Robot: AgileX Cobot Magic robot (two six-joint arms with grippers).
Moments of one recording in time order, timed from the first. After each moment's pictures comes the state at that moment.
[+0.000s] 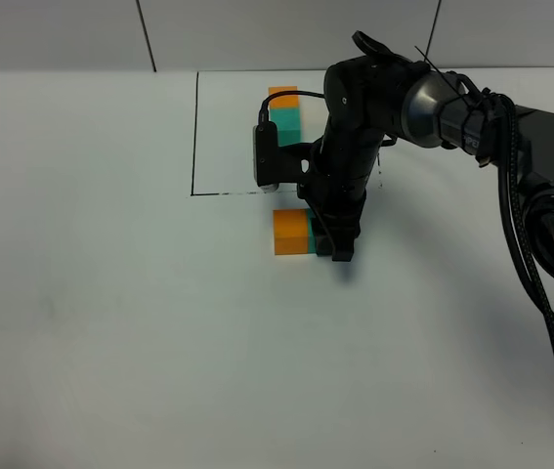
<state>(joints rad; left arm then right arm) -0.02 0.00 -0.50 -0.07 1.05 0.08 0.53 2.35 -1.83 0.14 1.02 -1.14</state>
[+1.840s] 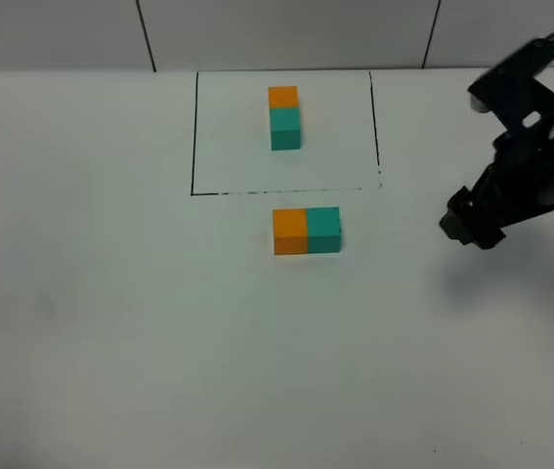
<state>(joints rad) -0.02 0.00 -0.50 -0.07 1.05 0.08 0.27 1.58 -1.07 0.17 0.71 -0.56</state>
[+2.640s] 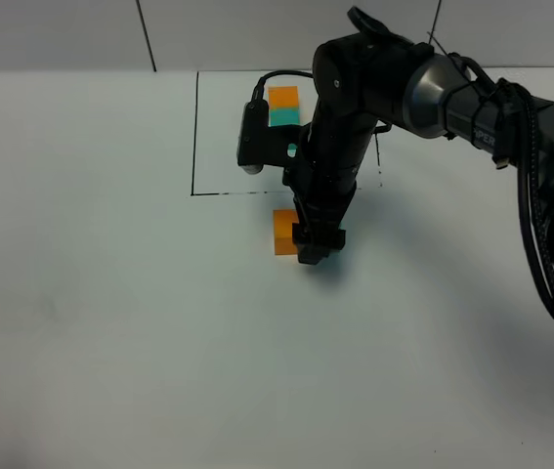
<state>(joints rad) -0.02 0.00 -0.50 -0.07 1.05 0.08 0.57 2.26 -1.81 0.14 1.06 -0.97</state>
